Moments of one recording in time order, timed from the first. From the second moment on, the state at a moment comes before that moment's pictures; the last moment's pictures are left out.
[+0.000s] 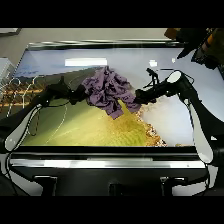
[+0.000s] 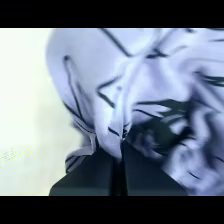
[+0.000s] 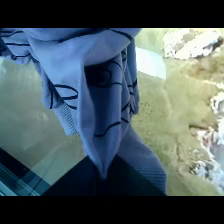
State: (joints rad) left arm 0.05 -1.83 1.44 -2.39 0.74 1.45; right arm 0.08 -1.66 1.50 -0.89 1.27 1.33
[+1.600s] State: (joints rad) left arm 0.33 -1.15 1.70 -2.14 1.09 1.45; right arm 0.04 -1.04 1.50 -1.82 0.68 2.11
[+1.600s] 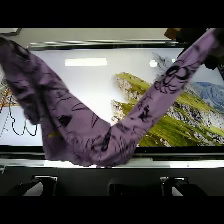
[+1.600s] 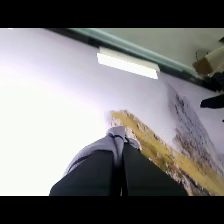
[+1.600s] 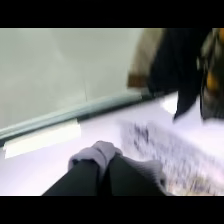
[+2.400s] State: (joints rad) left arm 0.22 -1.76 1.66 -2.16 0.95 1.51; right arm -0.10 -1.56 1.50 -1.36 0.73 2.14
